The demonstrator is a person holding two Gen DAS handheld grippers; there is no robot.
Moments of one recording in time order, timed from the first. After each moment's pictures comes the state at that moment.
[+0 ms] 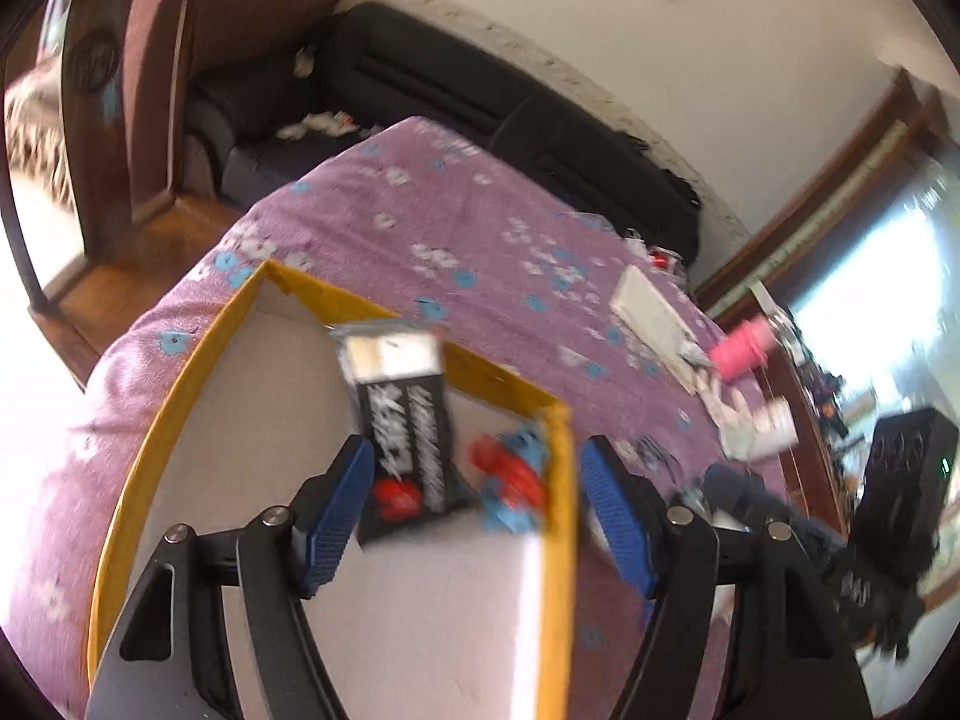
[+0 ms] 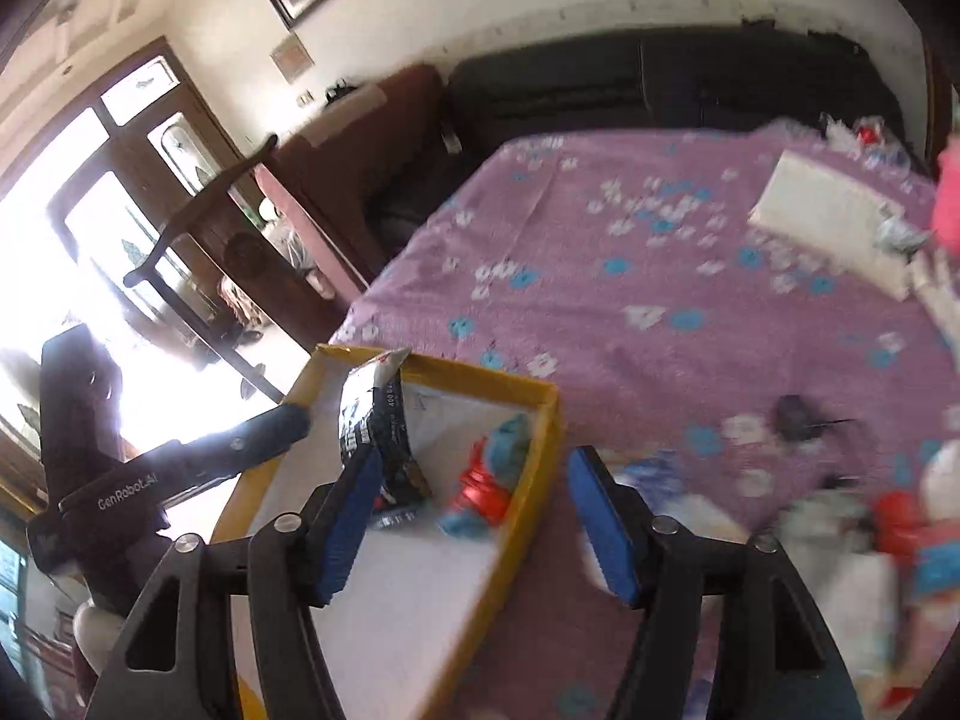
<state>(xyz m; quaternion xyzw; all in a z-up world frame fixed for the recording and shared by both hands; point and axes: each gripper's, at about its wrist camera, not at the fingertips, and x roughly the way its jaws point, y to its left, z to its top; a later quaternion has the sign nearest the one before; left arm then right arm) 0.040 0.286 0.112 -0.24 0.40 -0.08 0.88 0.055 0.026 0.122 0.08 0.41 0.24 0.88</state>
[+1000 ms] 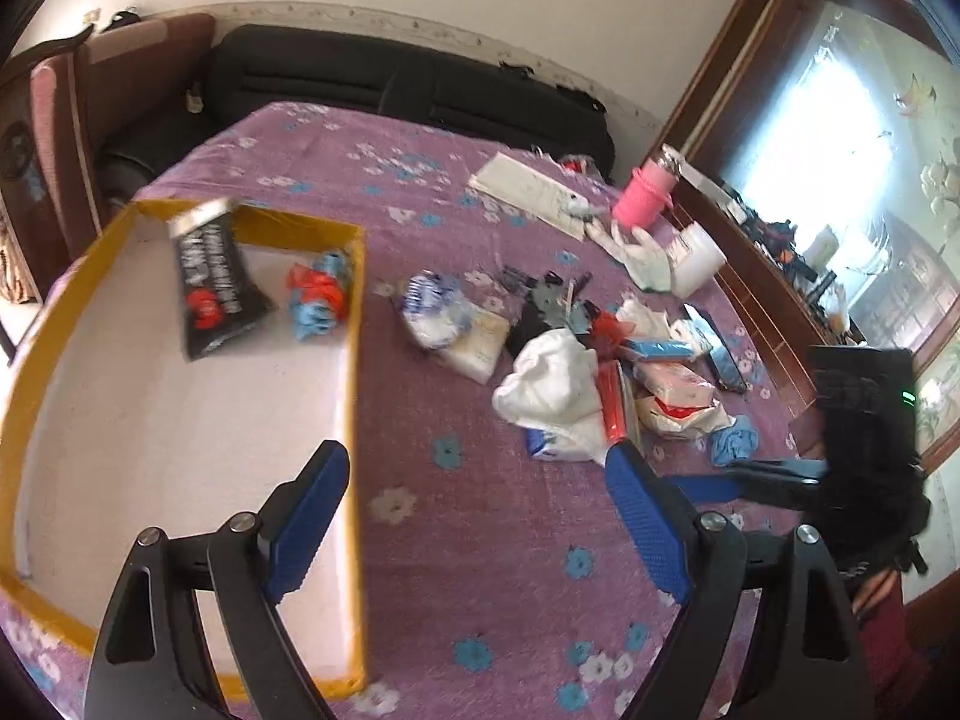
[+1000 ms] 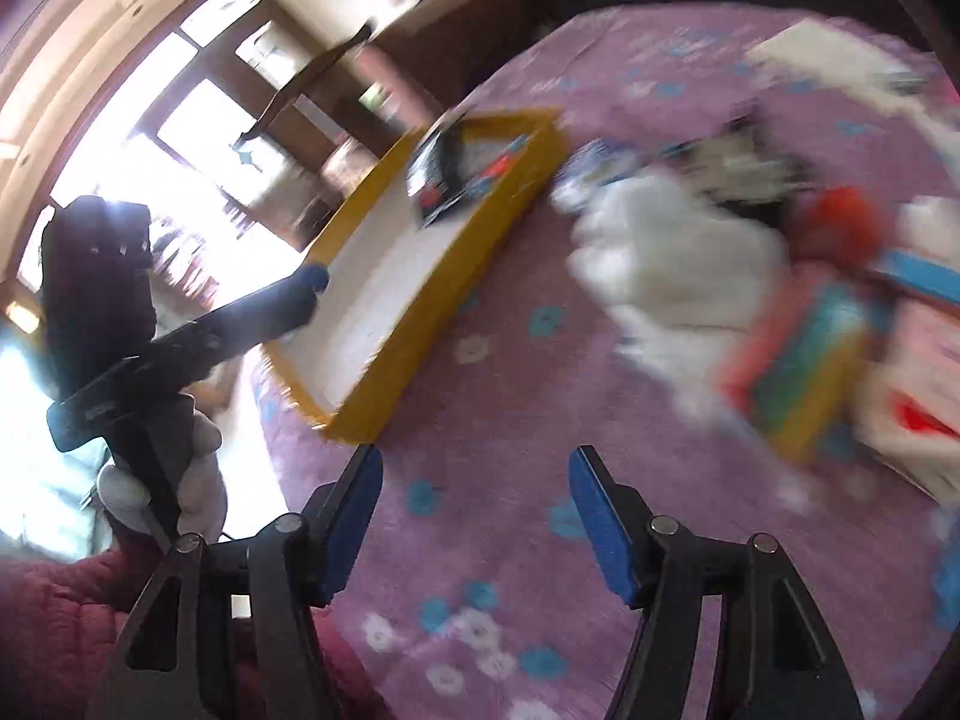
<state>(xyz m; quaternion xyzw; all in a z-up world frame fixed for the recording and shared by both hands) -0.056 0.144 0.101 -0.13 0.42 -0.17 0.88 -0.077 -0.090 0.066 0.08 0.49 0.35 0.80</state>
